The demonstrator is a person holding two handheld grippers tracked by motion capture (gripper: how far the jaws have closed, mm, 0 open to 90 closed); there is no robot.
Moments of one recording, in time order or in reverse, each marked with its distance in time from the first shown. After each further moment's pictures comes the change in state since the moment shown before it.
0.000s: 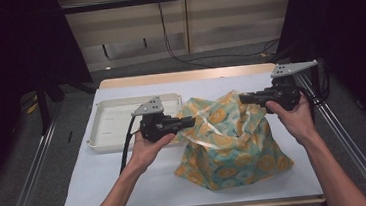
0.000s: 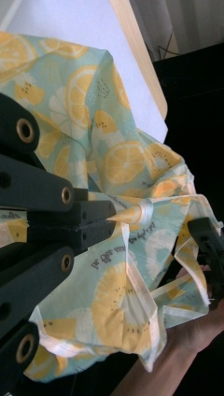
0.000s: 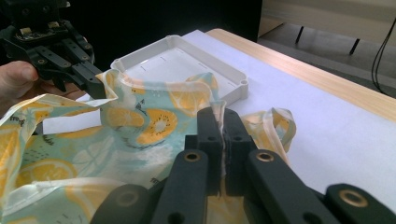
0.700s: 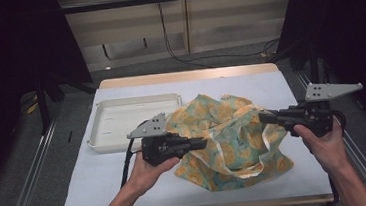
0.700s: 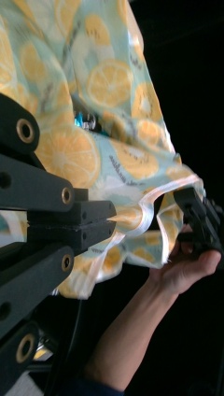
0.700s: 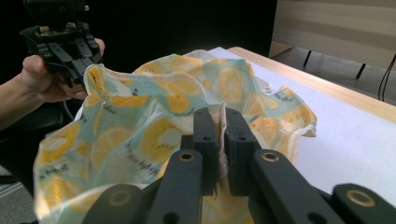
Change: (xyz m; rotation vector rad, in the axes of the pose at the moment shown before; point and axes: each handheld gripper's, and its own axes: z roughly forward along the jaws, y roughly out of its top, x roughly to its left) left arm -0.075 0.008 -0.014 -0.032 -0.183 0.081; right arm 0.050 -0.030 -0.064 -0.099 0.039 -0.037
